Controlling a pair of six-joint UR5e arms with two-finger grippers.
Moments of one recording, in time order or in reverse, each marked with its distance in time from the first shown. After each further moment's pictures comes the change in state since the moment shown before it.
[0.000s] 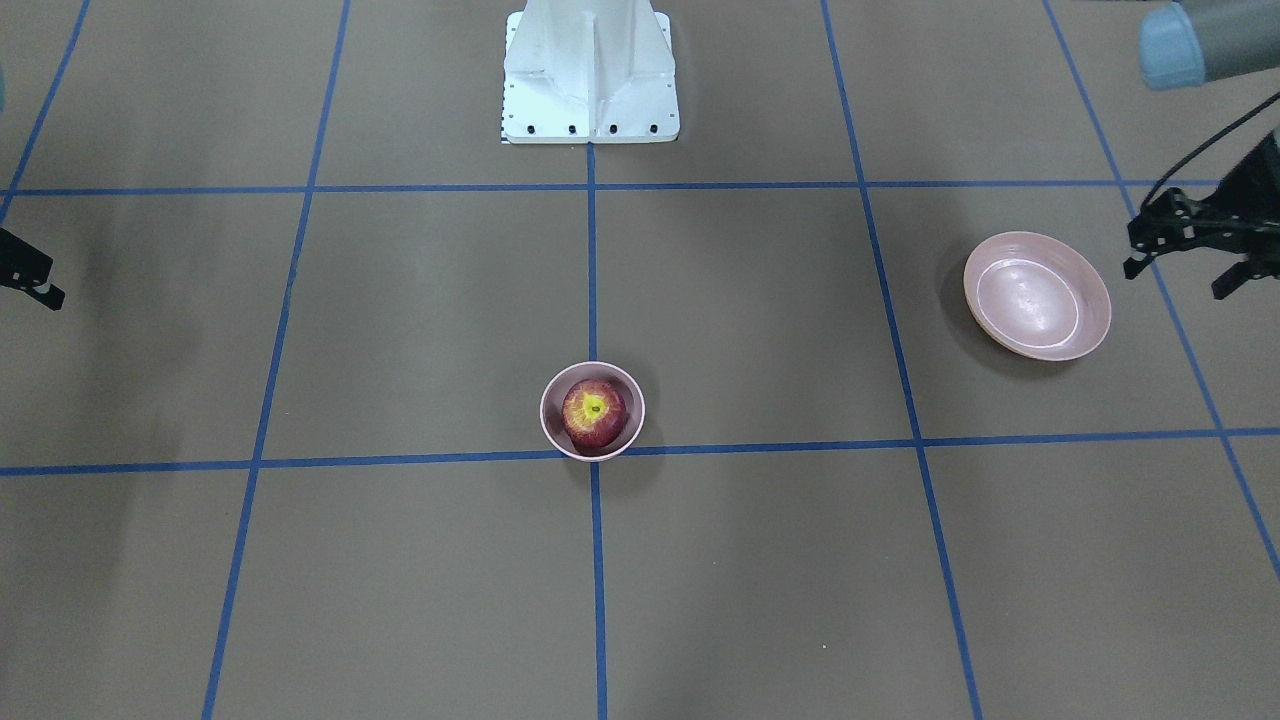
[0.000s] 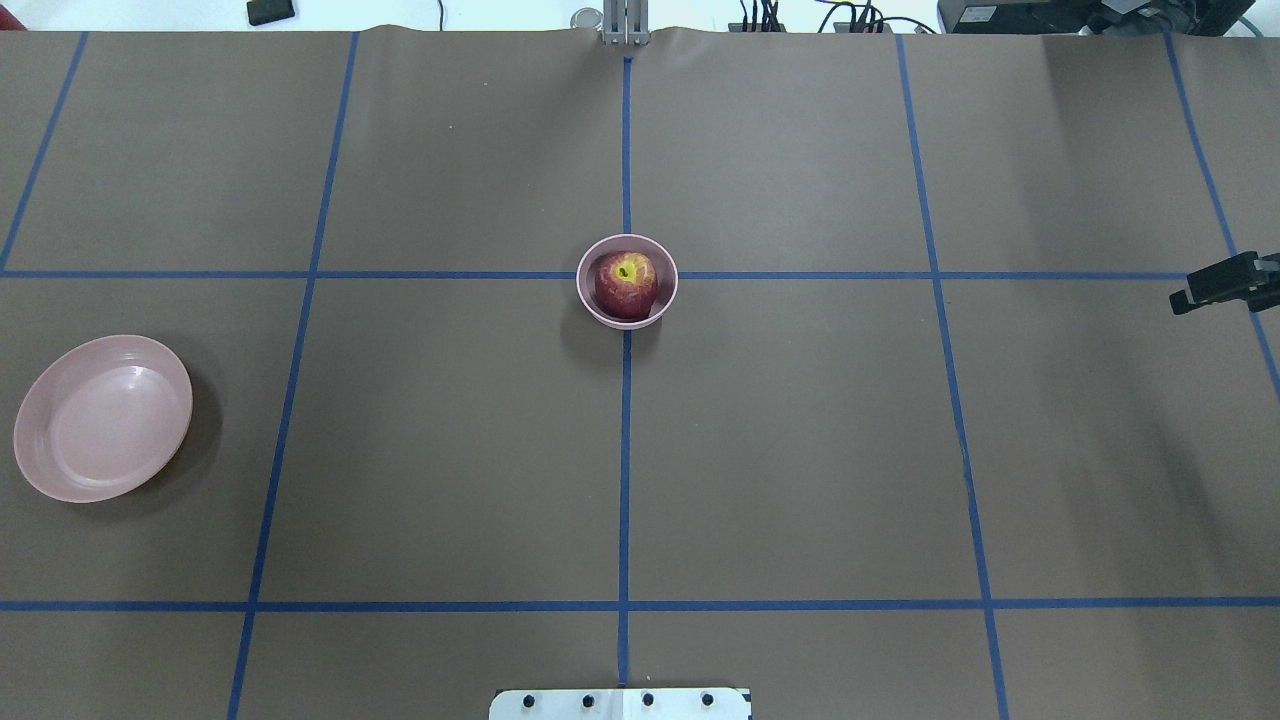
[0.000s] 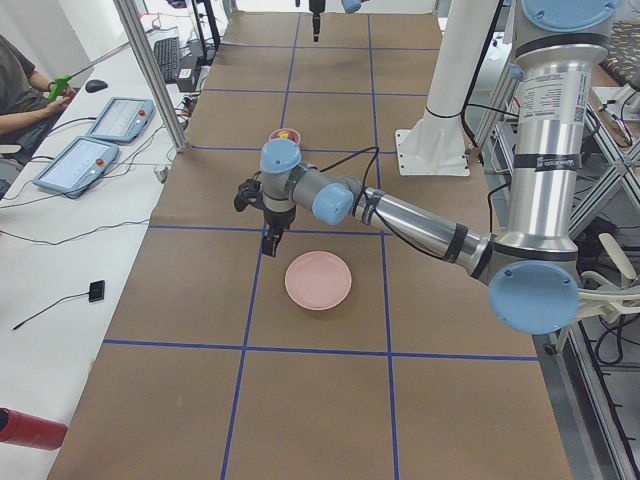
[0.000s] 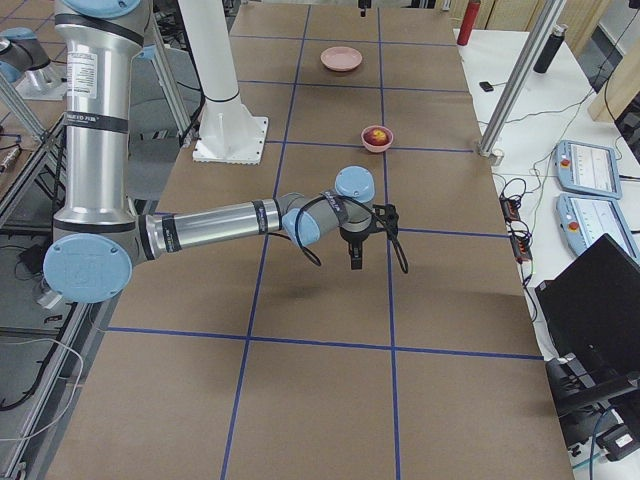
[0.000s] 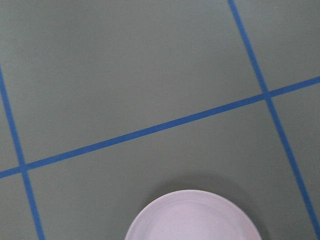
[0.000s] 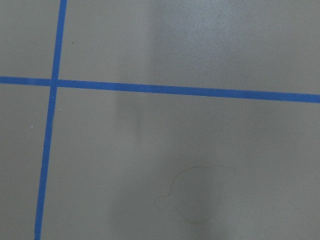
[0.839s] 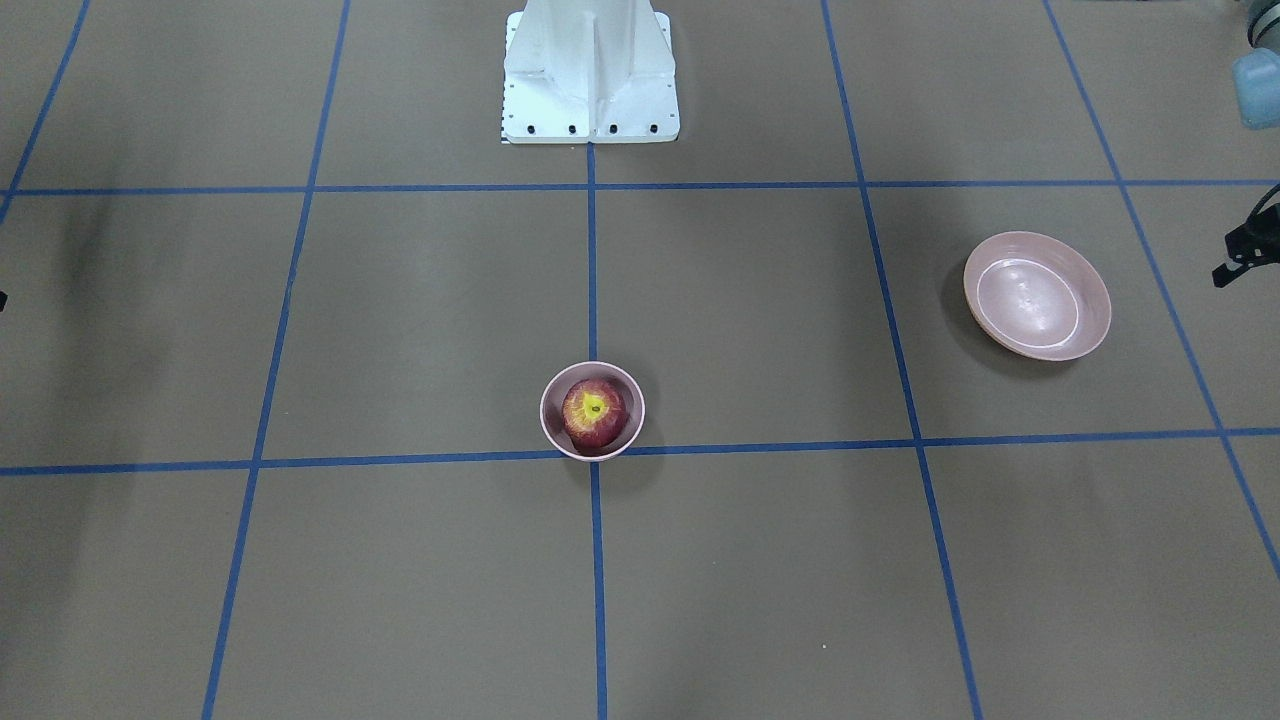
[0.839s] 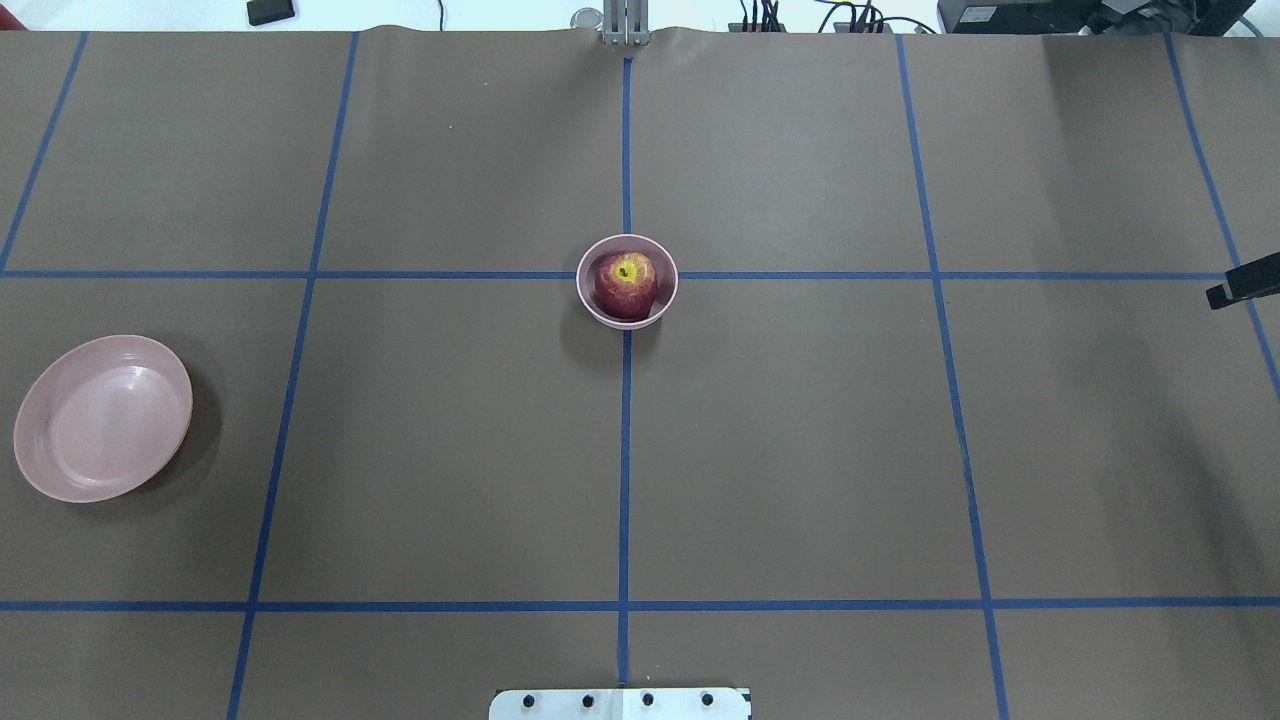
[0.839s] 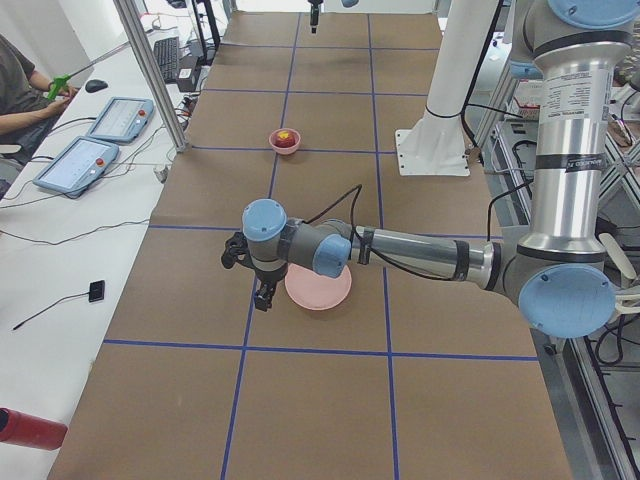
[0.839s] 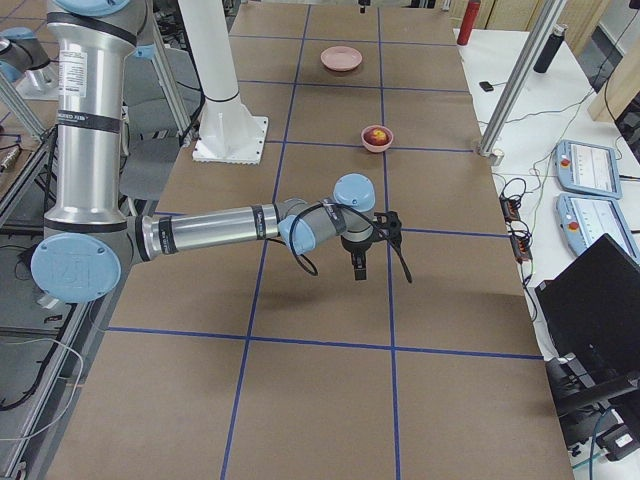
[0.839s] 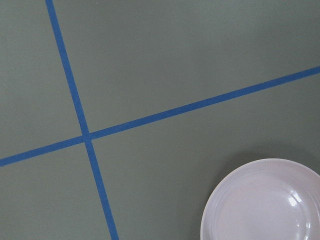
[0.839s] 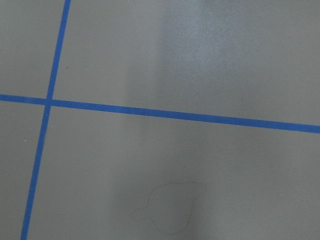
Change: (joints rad) left arm -0.037 -0.006 0.063 -0.010 -0.028 0.047; right arm 0.042 -0.015 -0.022 -0.002 -0.005 -0.093
